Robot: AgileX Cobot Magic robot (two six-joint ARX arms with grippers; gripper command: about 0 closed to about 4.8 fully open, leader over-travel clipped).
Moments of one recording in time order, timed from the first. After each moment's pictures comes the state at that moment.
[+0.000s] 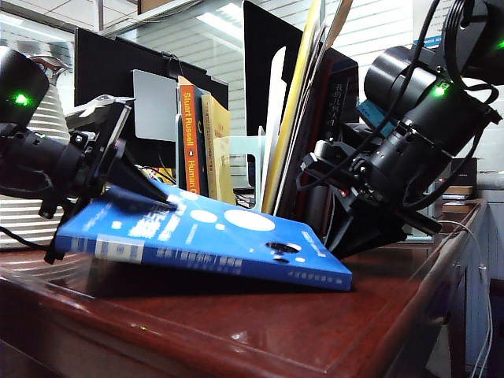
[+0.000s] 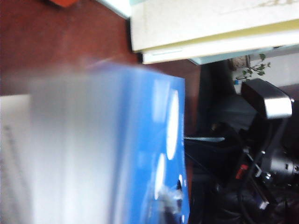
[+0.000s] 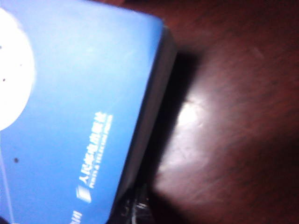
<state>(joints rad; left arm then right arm) -0.25 1.63 0.60 0.51 0.82 -0.74 0.44 1.68 0.88 -0.10 -0.35 0.27</state>
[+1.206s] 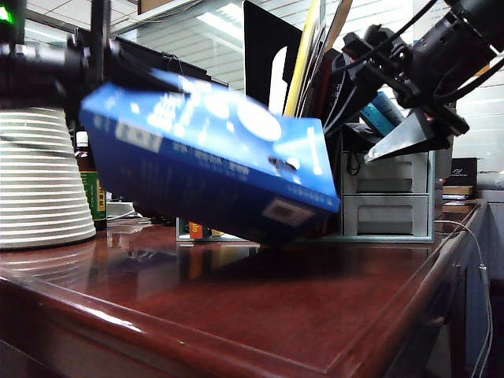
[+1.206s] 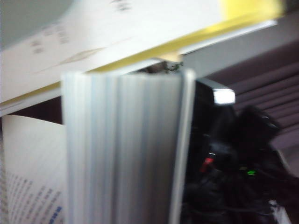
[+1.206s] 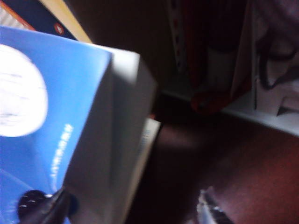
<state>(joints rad) -0.23 1.52 0.69 0.79 1.02 -0.98 0.35 1.37 0.88 -0.10 -0.37 0.29</state>
